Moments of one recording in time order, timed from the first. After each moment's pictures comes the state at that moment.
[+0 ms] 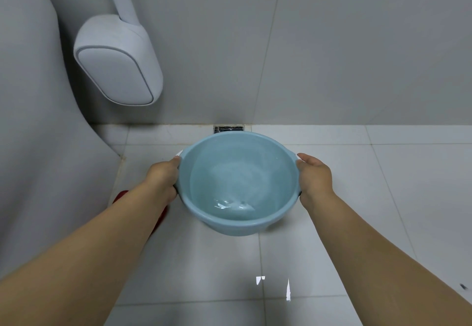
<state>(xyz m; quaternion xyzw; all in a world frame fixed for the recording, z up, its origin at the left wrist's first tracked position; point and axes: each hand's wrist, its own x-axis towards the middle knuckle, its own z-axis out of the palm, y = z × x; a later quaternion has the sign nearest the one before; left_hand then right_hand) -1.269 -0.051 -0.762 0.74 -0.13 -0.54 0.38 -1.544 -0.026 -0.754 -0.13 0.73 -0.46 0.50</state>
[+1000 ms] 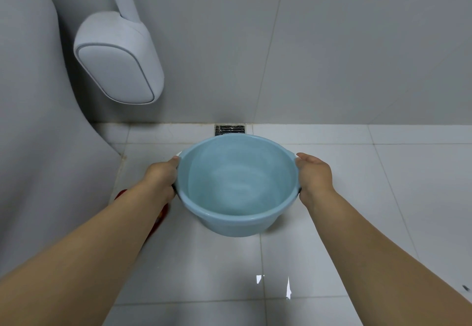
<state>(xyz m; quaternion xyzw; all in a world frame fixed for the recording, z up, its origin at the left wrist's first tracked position) -1.258 -0.053 -0.771 0.75 -0.13 -0.55 0.35 -1.539 -0.033 -0.755 -0.12 0.73 -0.45 0.50</state>
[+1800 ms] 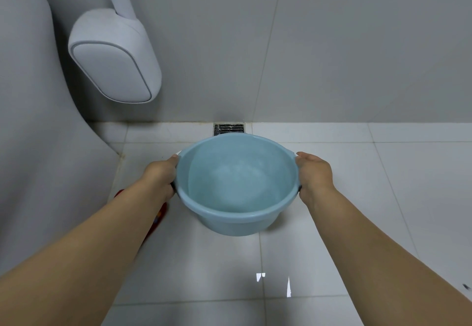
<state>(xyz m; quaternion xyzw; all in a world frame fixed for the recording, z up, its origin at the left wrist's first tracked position) -1.260 -0.056 -0.772 0.75 -0.13 -0.55 0.35 -1.540 -0.035 -0.753 -0.11 0.74 -0.44 0.50</state>
